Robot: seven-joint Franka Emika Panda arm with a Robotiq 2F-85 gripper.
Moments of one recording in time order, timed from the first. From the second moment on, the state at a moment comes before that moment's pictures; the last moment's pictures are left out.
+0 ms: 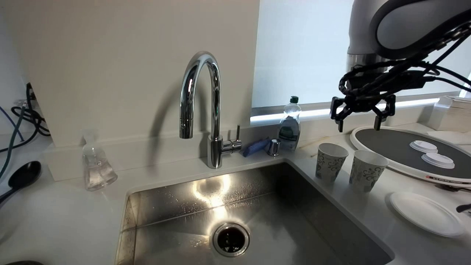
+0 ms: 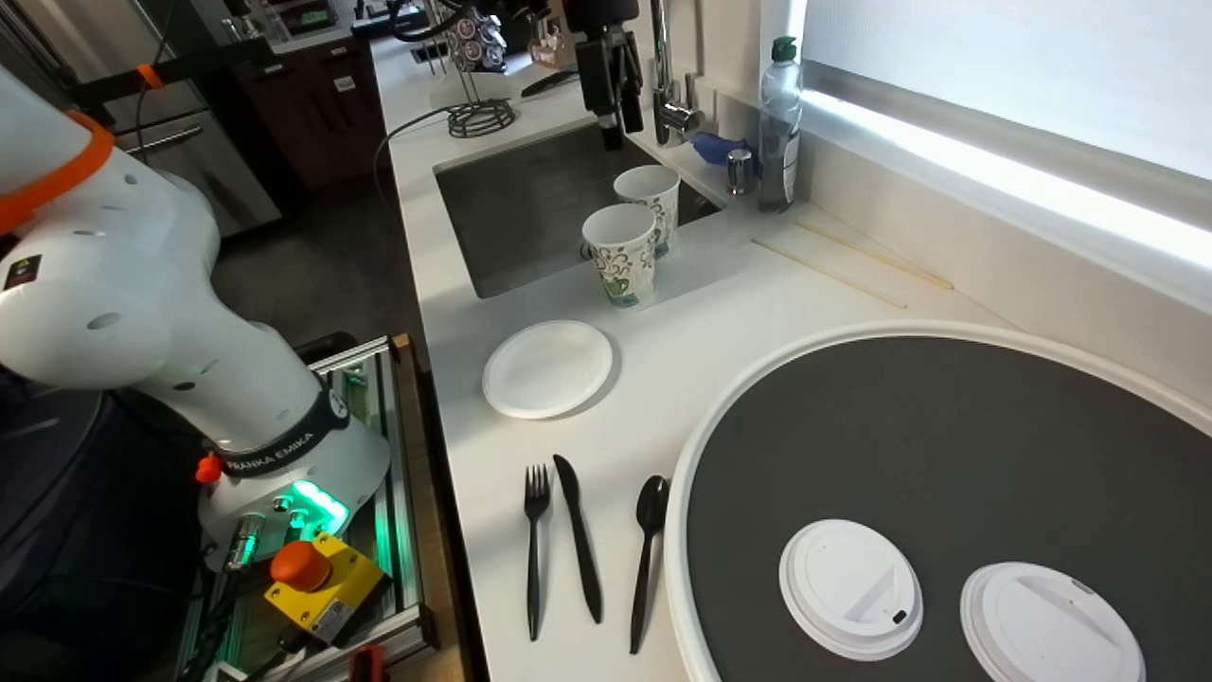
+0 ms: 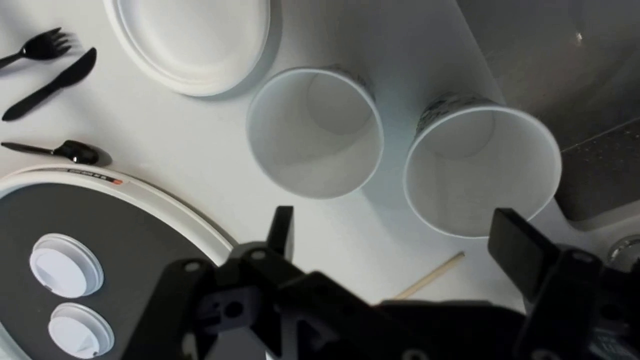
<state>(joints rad) 0.03 -0.20 0.14 -2.24 -0.22 1.98 0.87</state>
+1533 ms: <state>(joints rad) 0.02 -0.21 0.13 -2.43 -0.17 2.25 1.08</state>
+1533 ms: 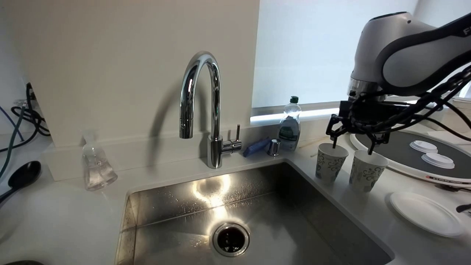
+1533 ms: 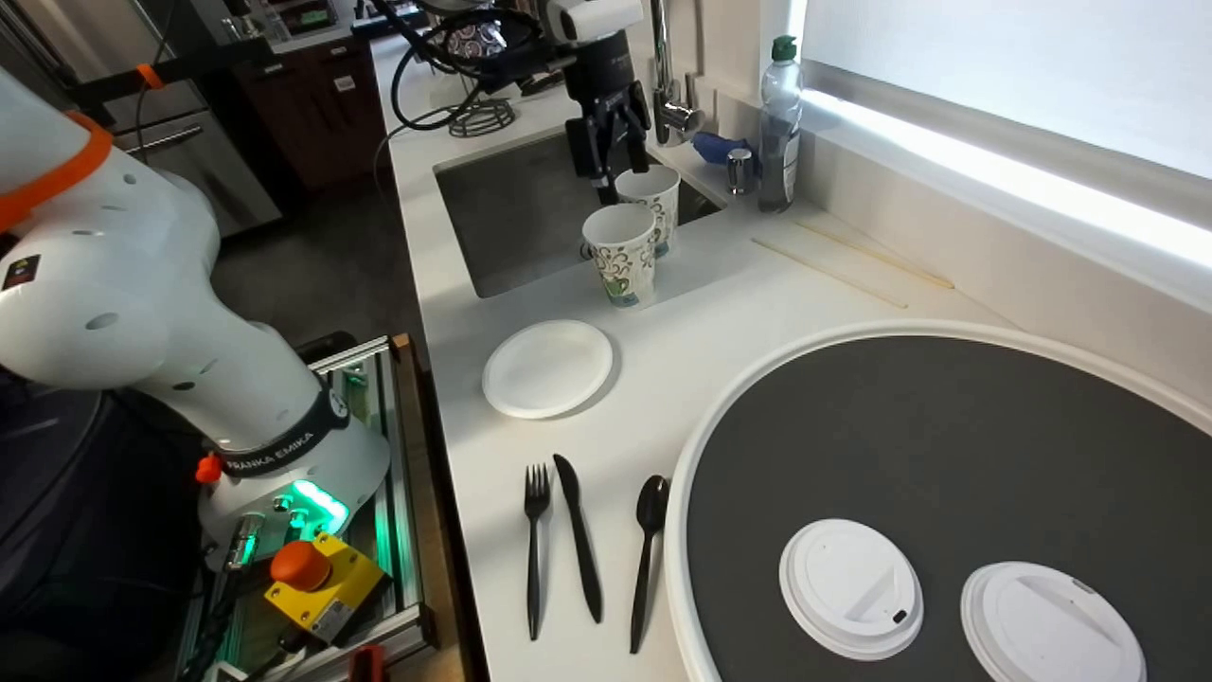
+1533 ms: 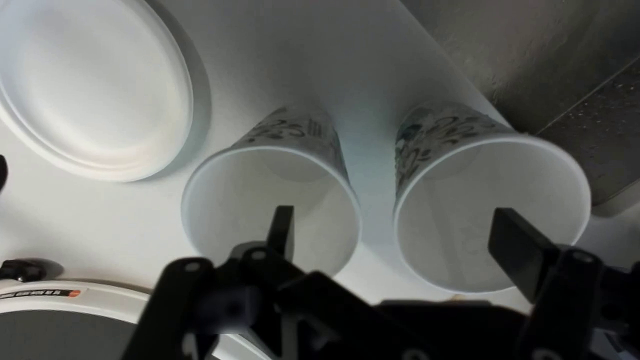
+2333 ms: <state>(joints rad) 0.02 -0.21 0.13 -2.47 -0.18 2.30 1.14</state>
